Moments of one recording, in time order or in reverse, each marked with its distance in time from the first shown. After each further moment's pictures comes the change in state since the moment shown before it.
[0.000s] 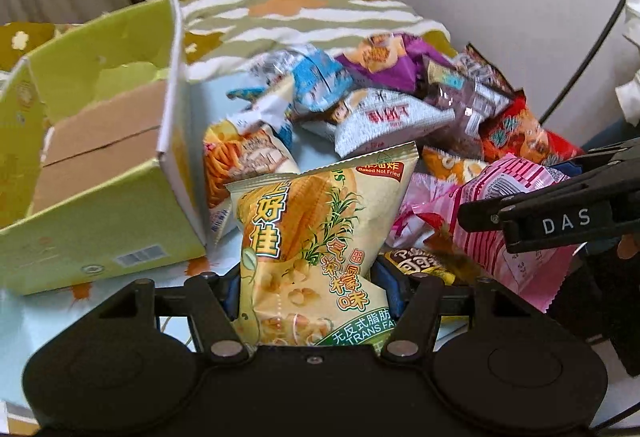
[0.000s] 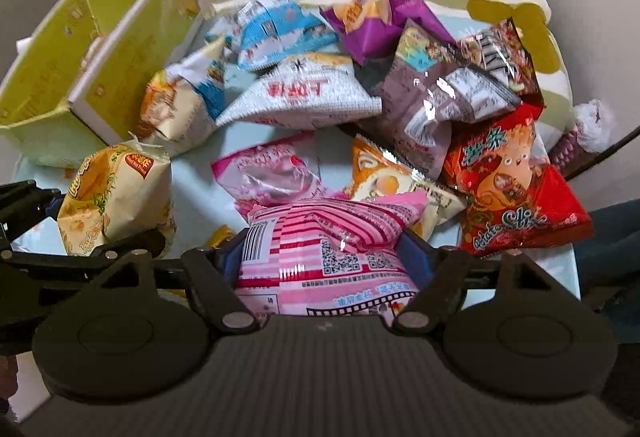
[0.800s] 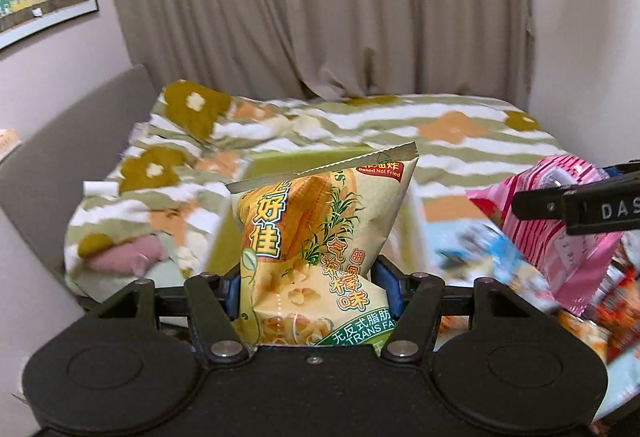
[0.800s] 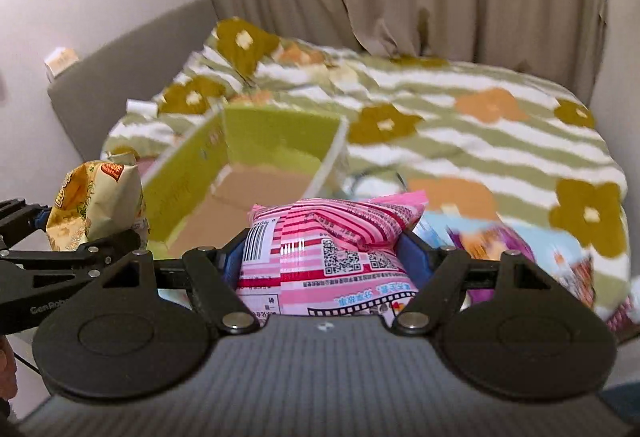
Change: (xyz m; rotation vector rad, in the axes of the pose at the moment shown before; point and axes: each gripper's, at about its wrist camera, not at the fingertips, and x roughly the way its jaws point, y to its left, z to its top) left arm -0.130 0.102 0.051 -0.198 -0.290 0.417; right arm -0.086 0.105 0.113 -0.205 -0.362 0.235
